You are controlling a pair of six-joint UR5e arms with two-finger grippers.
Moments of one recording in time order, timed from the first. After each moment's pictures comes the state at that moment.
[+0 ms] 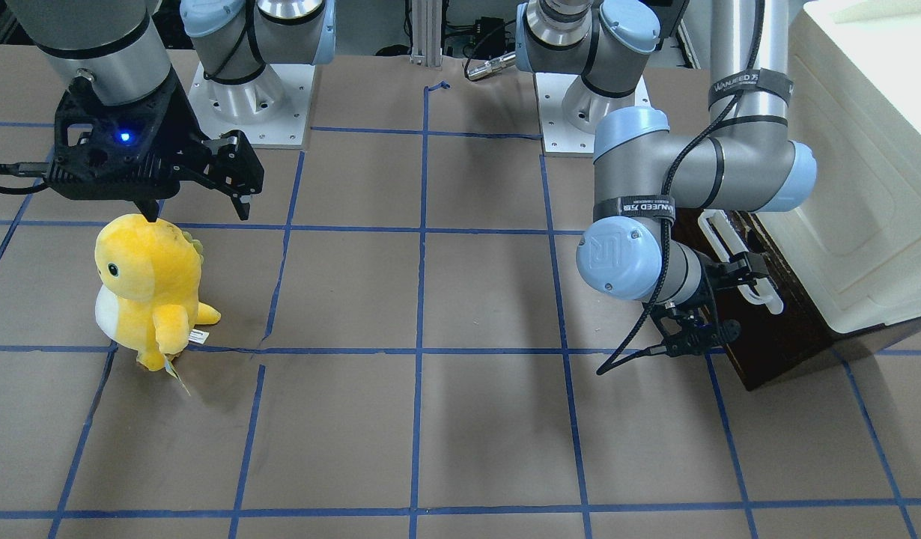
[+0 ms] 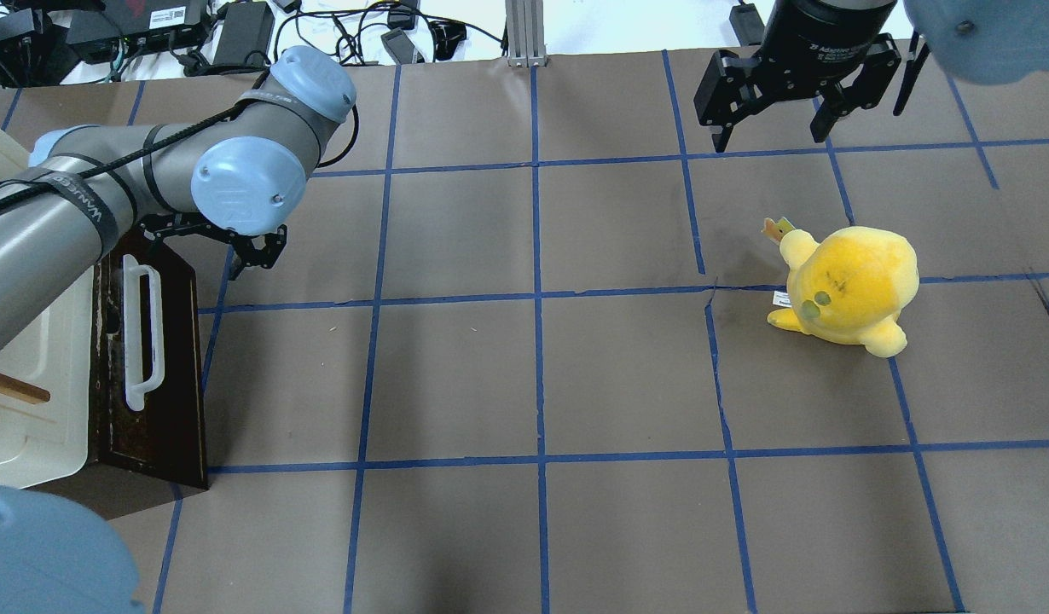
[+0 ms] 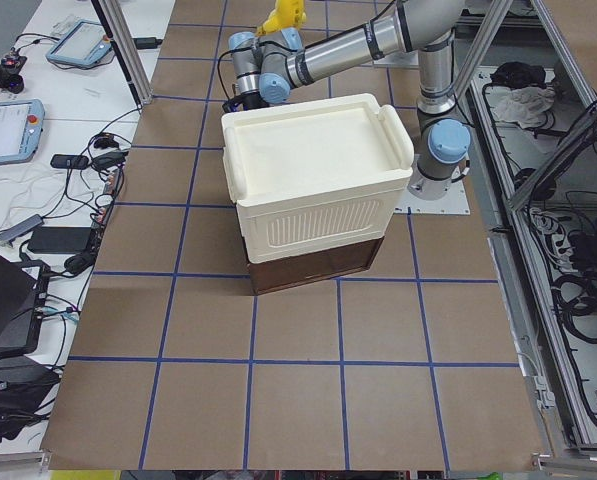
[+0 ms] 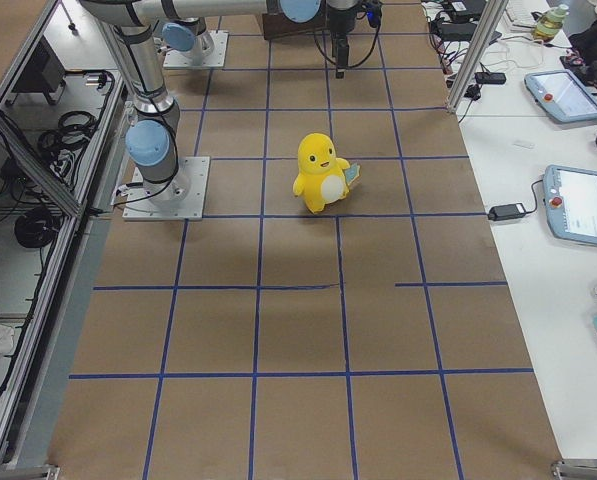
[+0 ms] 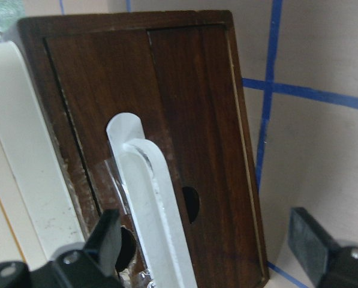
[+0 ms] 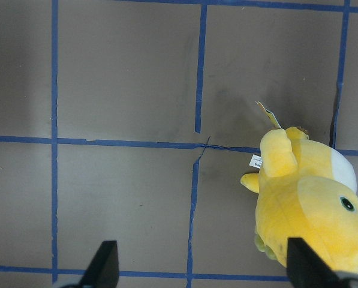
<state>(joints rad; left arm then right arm) -1.61 -1.95 -1.67 -1.47 2.40 -0.30 1.60 -1.48 1.44 -1.57 -1.58 -0.02</state>
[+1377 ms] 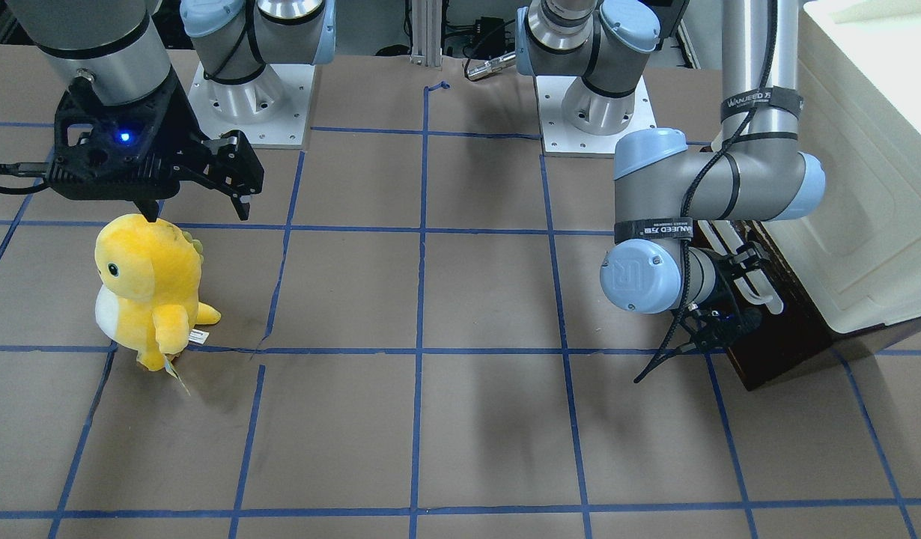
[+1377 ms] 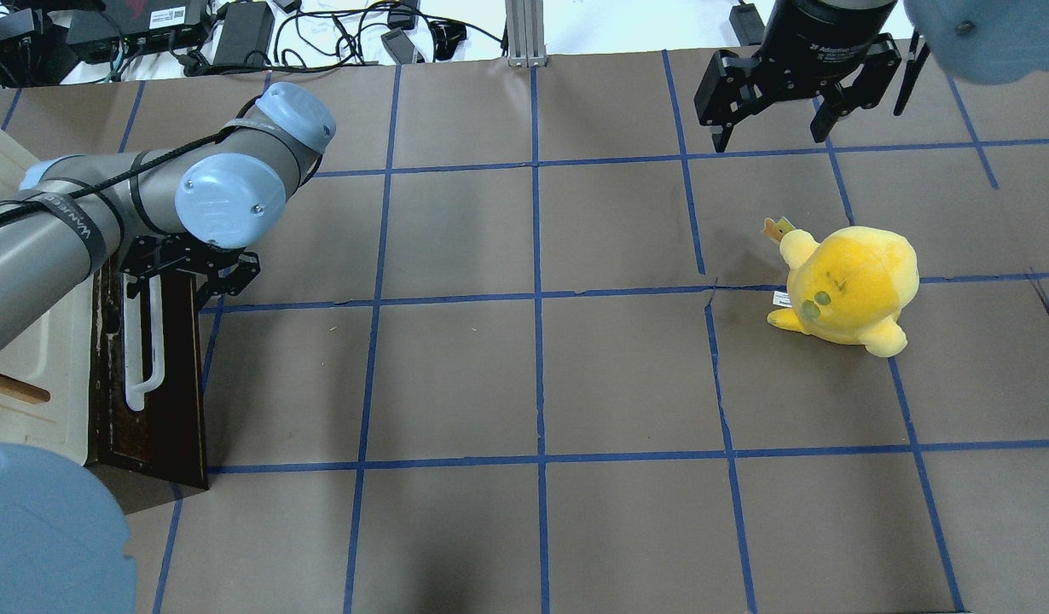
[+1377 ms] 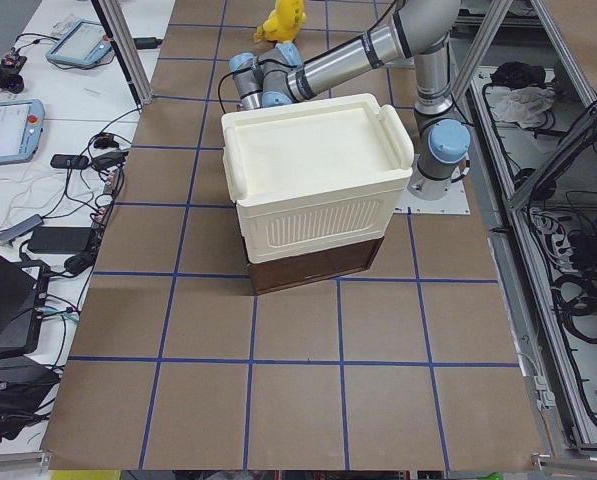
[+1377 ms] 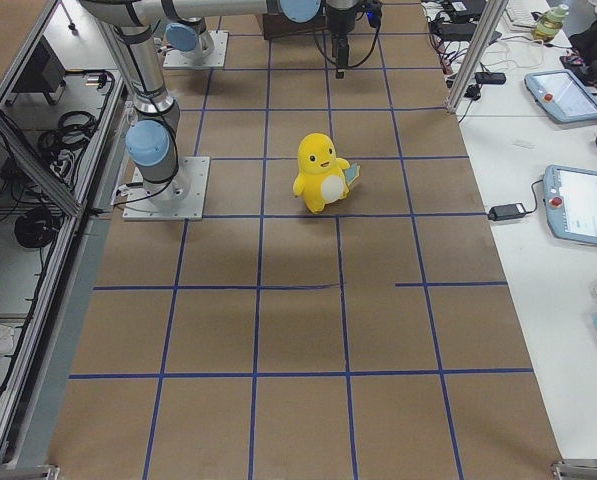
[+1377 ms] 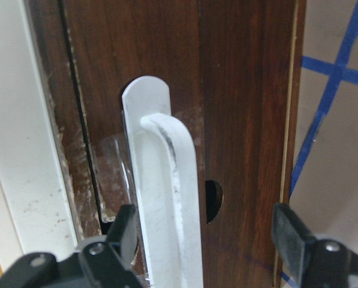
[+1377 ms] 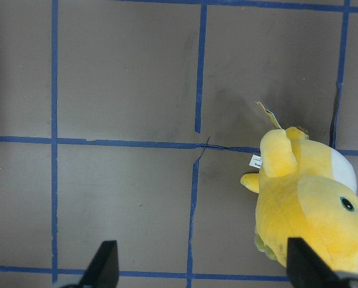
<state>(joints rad) -1.54 -1.96 -1.73 -1.53 2.41 -0.50 1.60 -1.48 1.44 -1.57 -1.58 -0.02</state>
